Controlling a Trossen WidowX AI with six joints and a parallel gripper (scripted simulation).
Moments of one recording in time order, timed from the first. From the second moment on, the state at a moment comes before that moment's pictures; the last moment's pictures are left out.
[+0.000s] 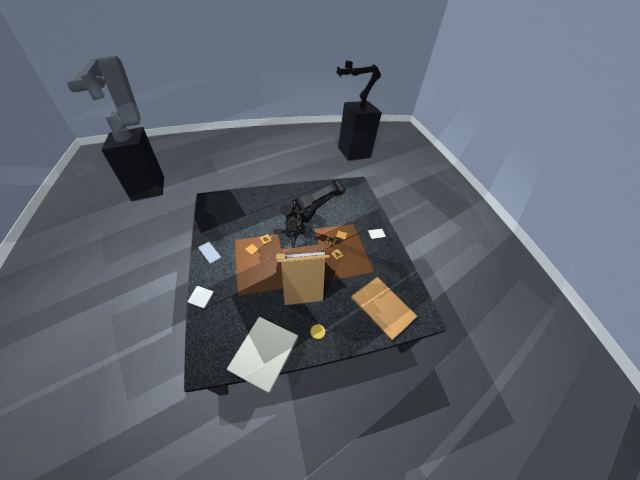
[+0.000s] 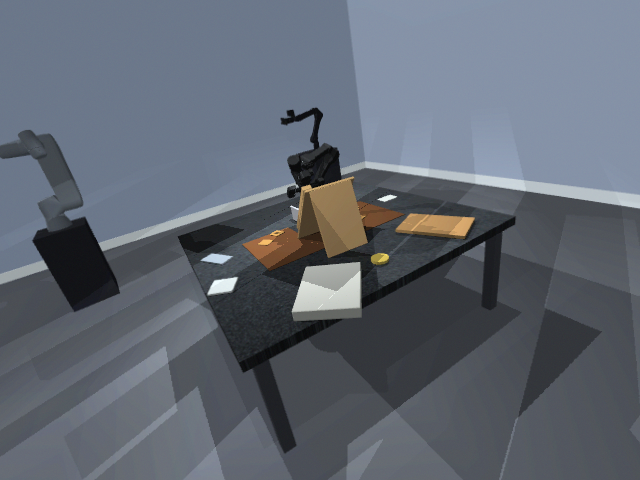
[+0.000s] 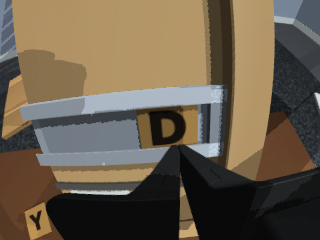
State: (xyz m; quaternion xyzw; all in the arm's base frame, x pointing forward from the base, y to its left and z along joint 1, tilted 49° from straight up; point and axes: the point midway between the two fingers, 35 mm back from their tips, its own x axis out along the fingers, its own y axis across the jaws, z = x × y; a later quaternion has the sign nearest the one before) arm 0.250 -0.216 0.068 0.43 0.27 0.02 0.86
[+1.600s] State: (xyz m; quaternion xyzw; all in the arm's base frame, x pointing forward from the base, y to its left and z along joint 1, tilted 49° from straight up) arm 0.289 -0.201 0.098 0.39 0.54 0.17 0.73
